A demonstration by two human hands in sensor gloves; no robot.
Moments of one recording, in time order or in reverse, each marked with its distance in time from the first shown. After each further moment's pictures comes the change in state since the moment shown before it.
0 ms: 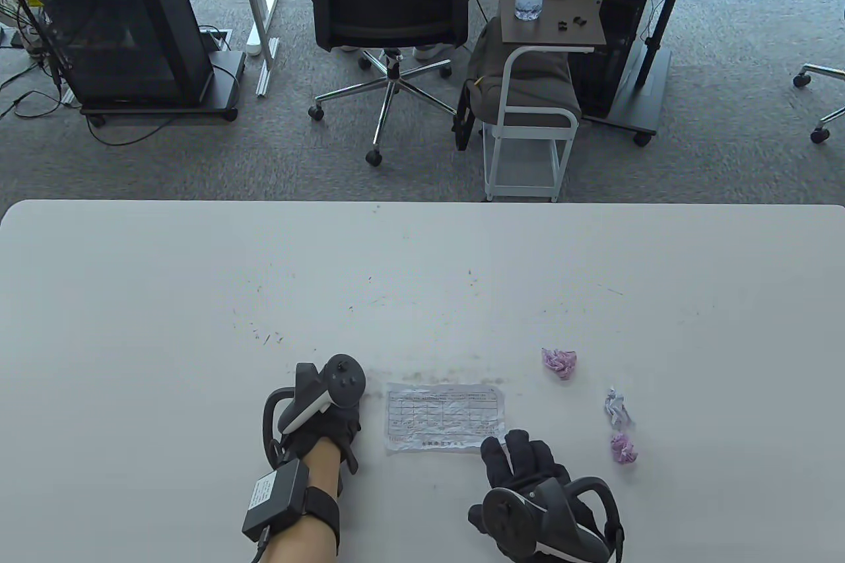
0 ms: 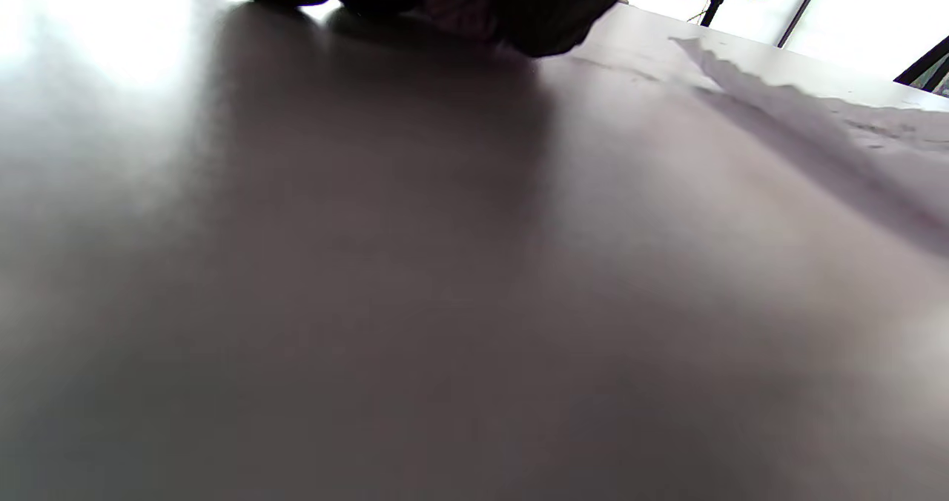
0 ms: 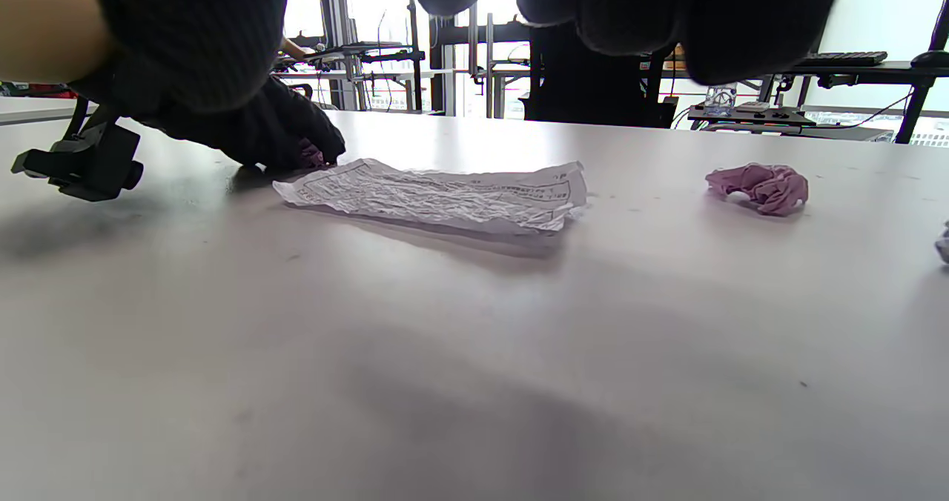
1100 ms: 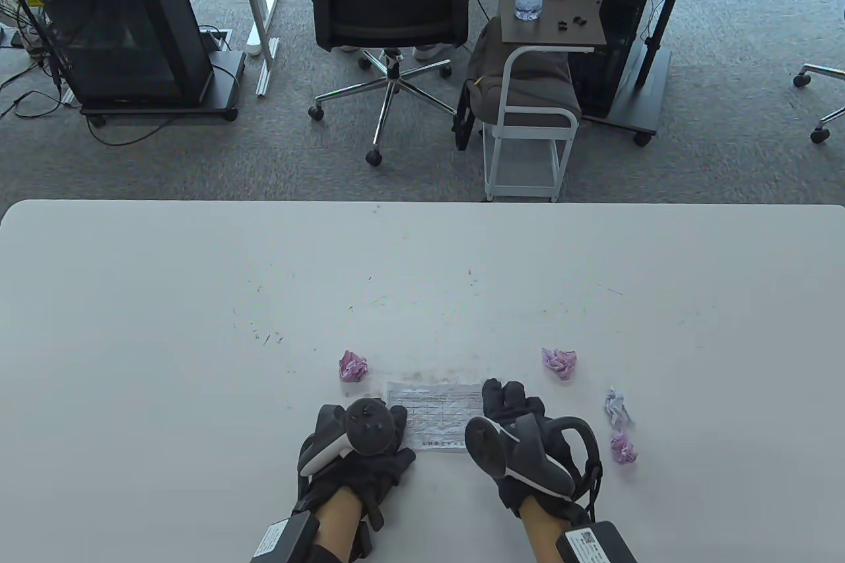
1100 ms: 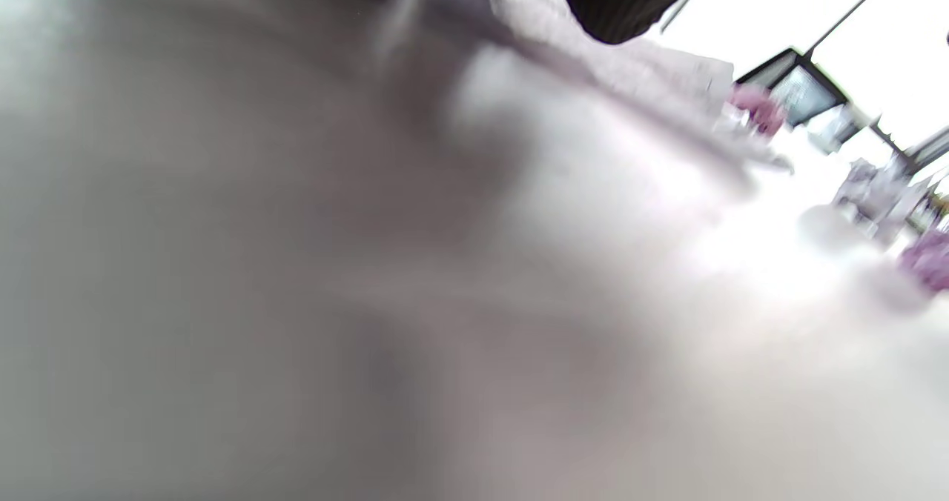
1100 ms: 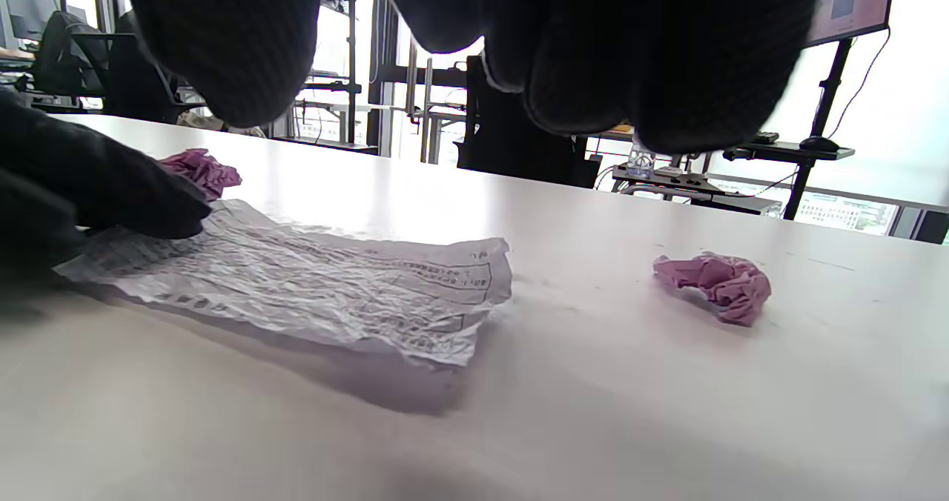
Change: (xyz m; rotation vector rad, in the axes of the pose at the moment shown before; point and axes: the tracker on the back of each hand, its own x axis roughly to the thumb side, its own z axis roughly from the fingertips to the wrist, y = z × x) left_hand 0.036 -0.038 0.039 -0.128 -0.241 0.268; right_hand -0.009 -0.011 -0.057 -0.091 0.126 0.115
